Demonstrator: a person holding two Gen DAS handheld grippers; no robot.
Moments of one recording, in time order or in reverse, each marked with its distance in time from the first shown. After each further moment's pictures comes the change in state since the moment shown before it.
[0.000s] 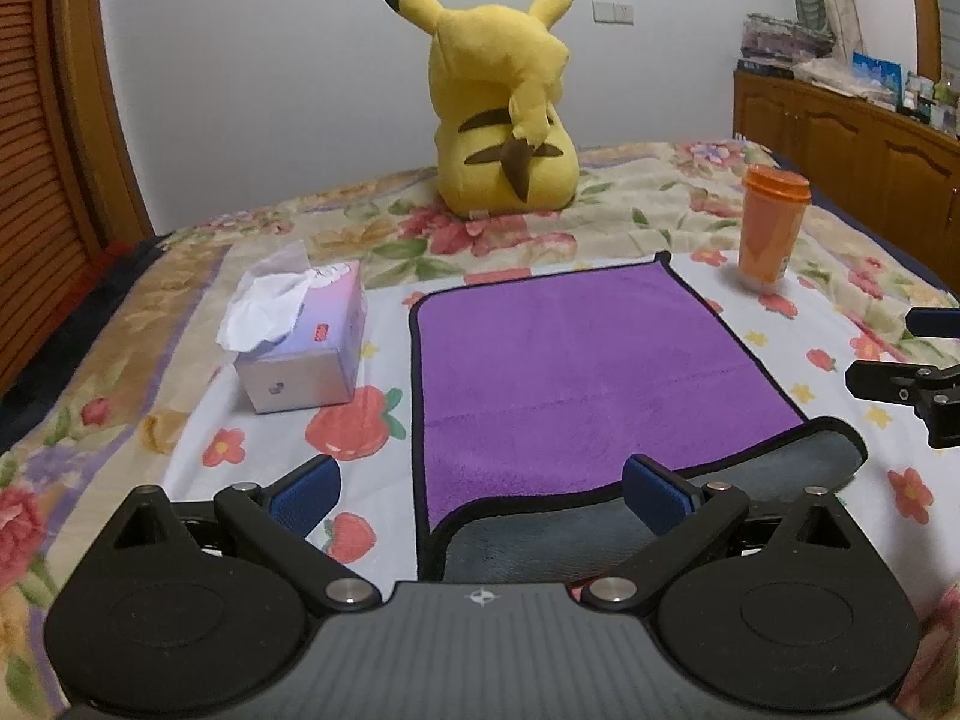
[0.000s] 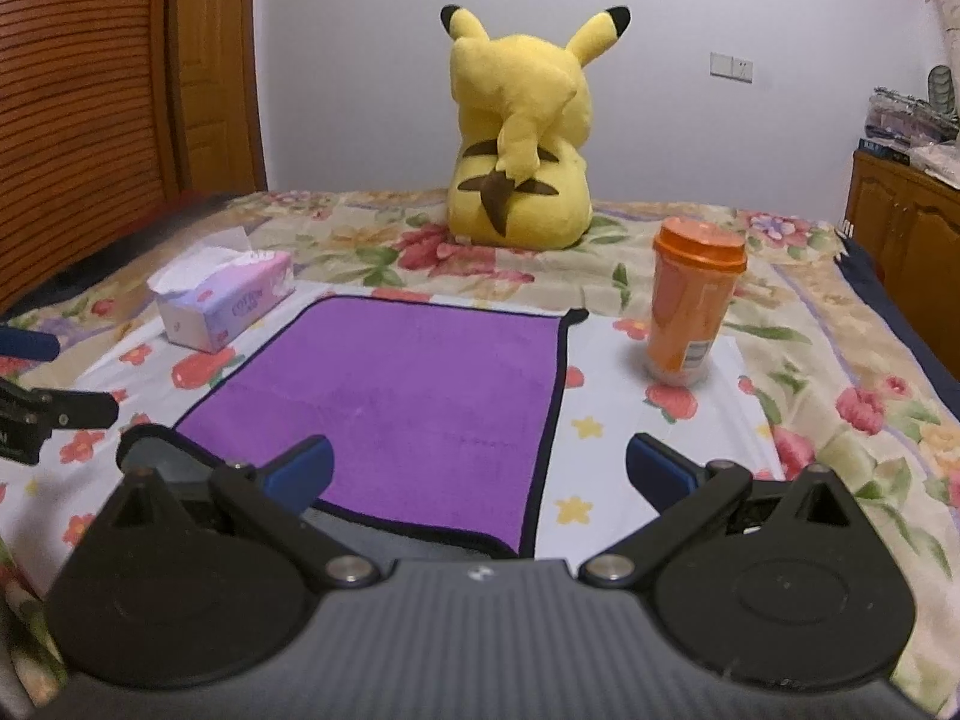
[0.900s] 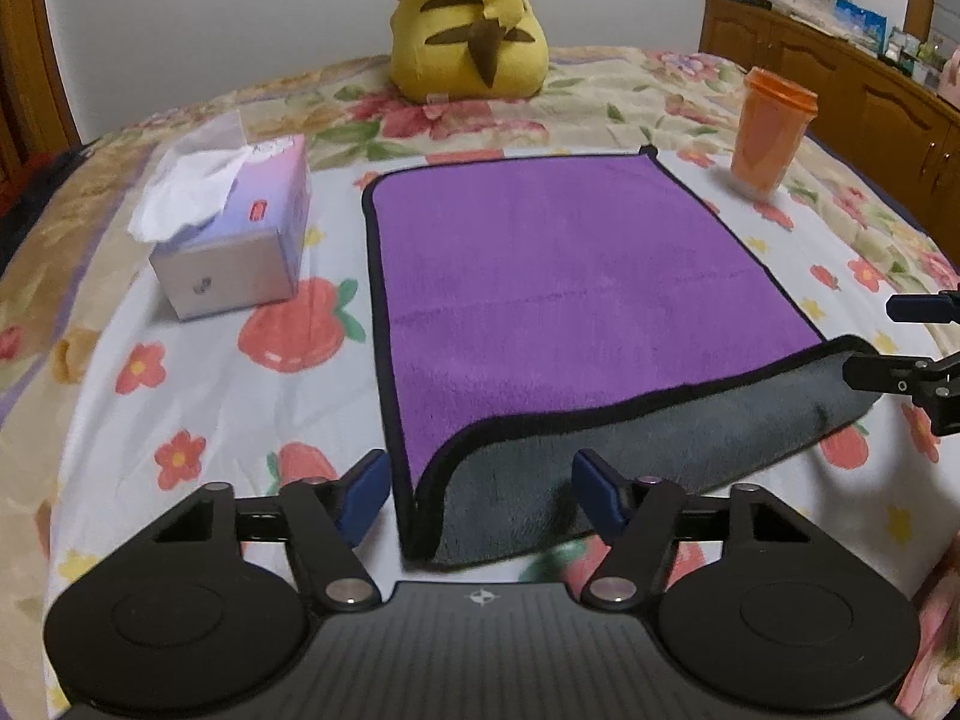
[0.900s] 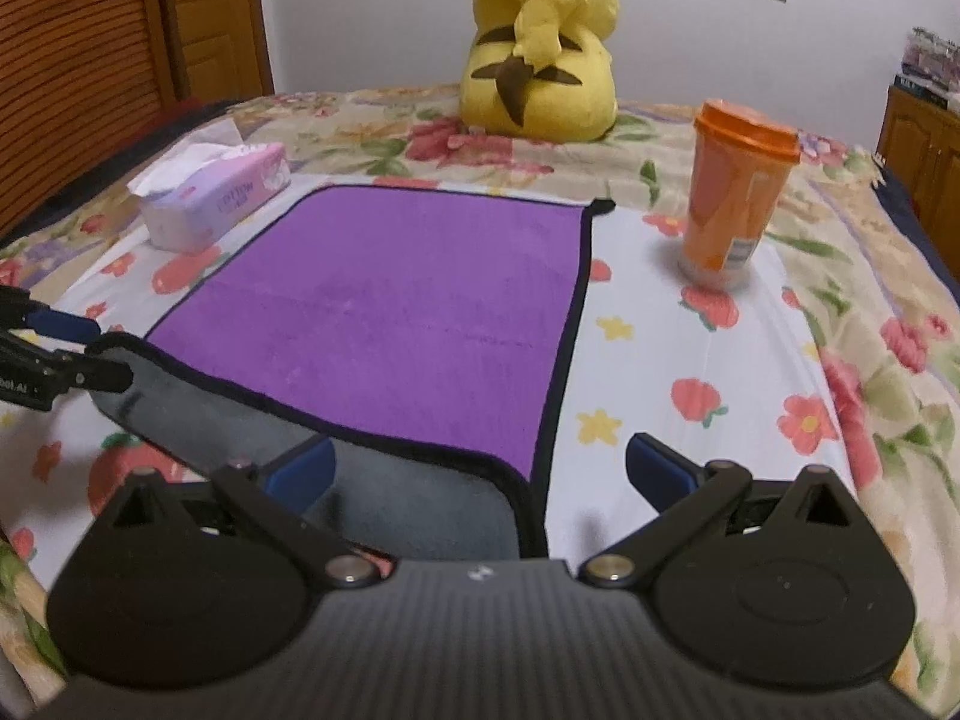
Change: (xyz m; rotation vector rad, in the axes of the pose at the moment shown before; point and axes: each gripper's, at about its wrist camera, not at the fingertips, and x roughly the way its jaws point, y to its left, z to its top) left arm 0.062 0.025 -0.017 -0.011 0.207 -0.144; right arm 0.044 -0.004 -0.017 -0.010 0.202 0.035
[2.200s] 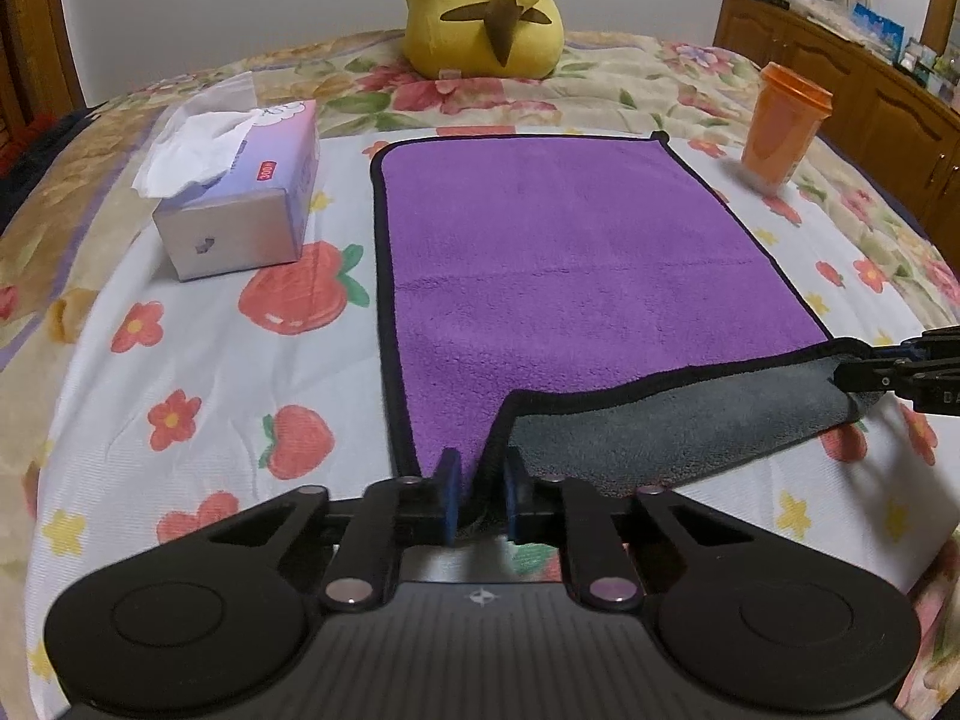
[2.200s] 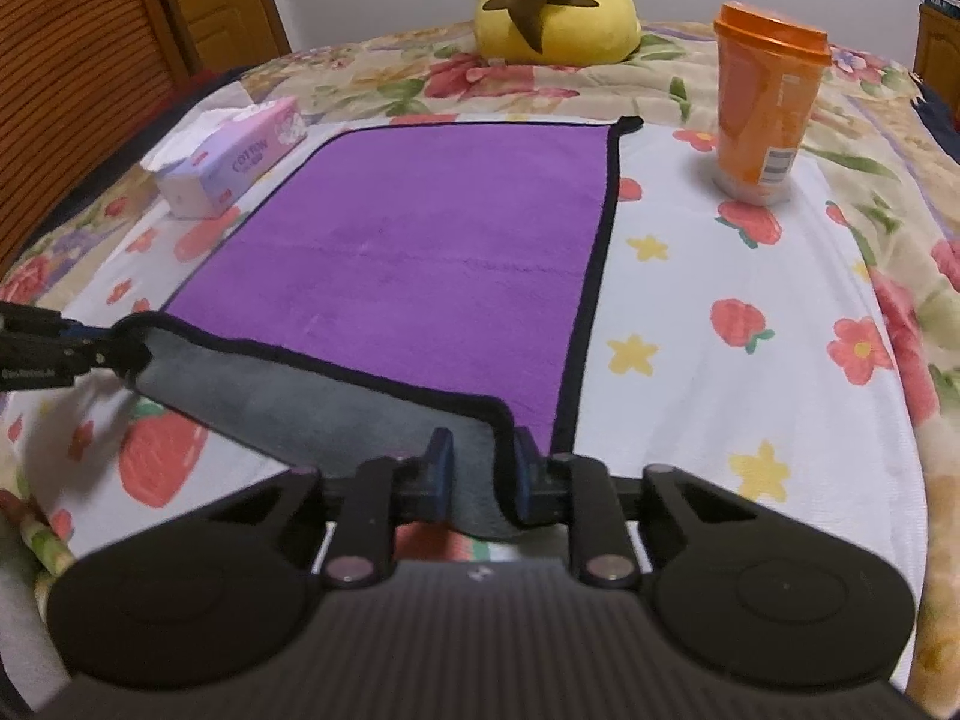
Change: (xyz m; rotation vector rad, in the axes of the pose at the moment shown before) left arm 0.003 0.004 -0.006 -0.046 0.033 -0.014; right arm 0.013 -0.014 -0.005 0.066 0.135 0.116
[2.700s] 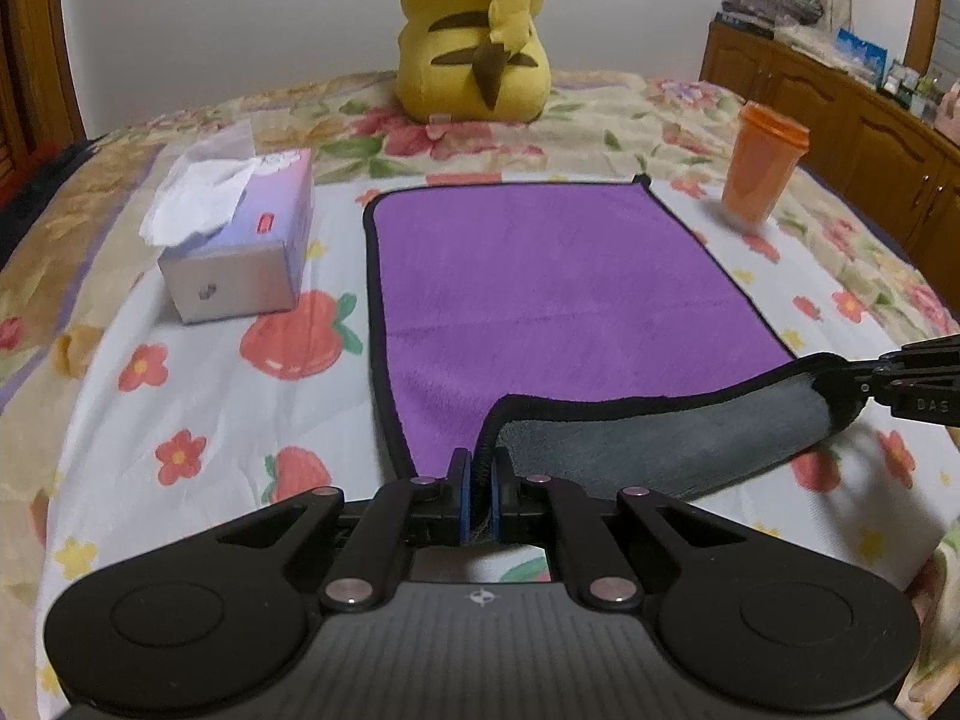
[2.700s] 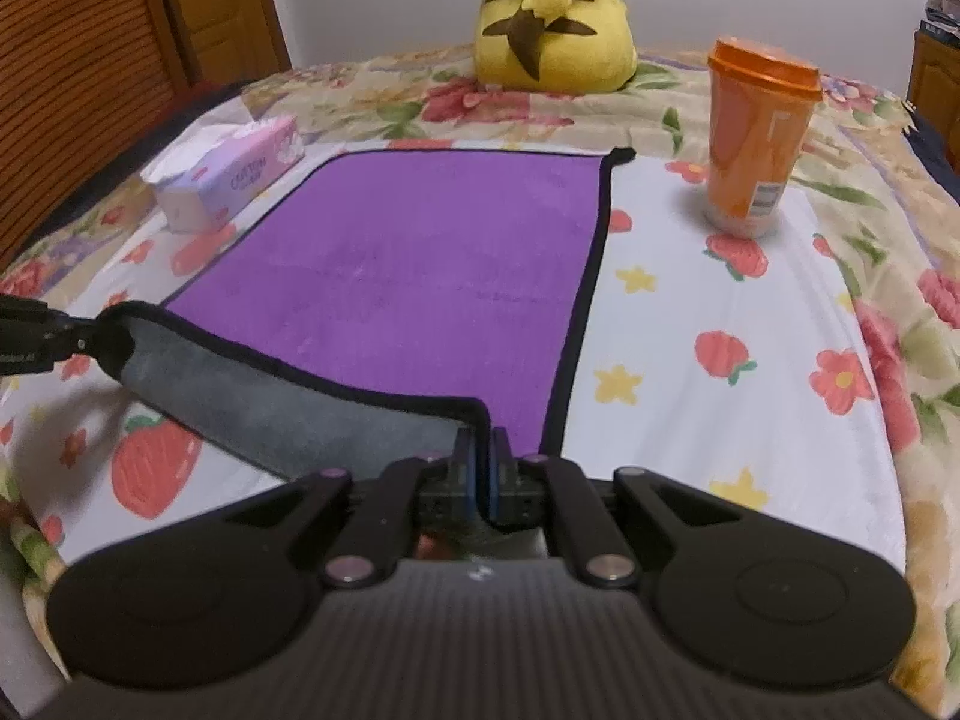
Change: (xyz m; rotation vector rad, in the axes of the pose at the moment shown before) left arm -0.020 -0.006 0.005 0.008 -0.087 -0.013; right arm -0.008 0.000 0.004 -0.023 -0.058 -0.019
